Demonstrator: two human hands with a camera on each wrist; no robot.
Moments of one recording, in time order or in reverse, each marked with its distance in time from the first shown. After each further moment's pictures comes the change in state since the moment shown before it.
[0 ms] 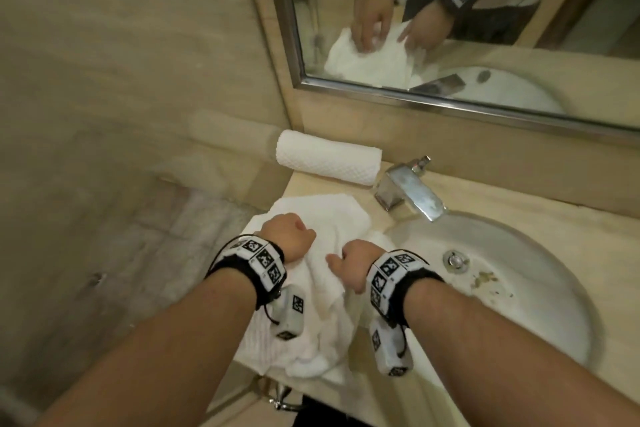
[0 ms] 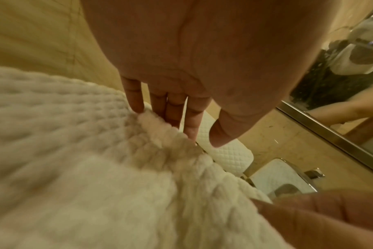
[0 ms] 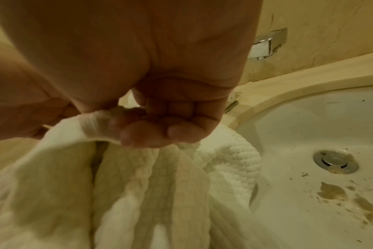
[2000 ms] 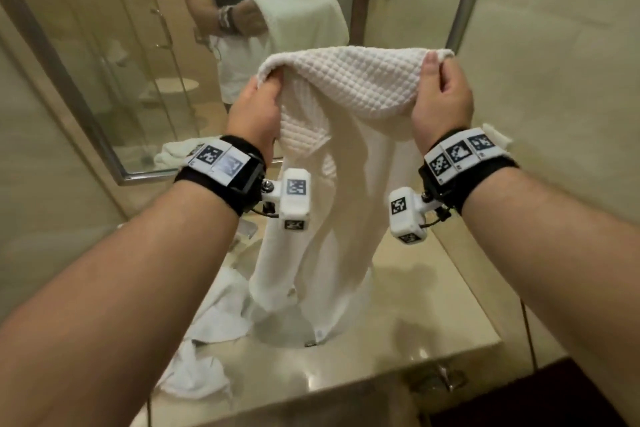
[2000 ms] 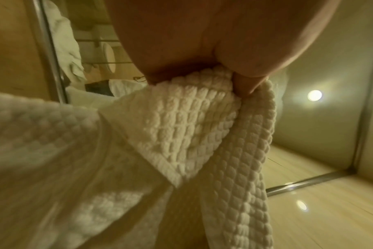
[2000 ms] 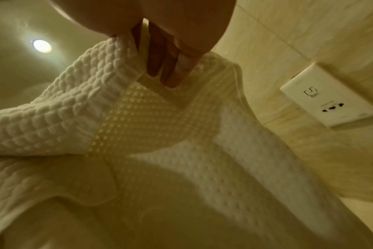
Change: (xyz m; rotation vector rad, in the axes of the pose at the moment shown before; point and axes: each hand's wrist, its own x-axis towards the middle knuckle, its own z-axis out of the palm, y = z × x) left_hand -0.309 0.288 -0.053 -1.318 -0.191 0.950; right_hand -0.422 0.166 -0.206 0.718 1.879 -0.135
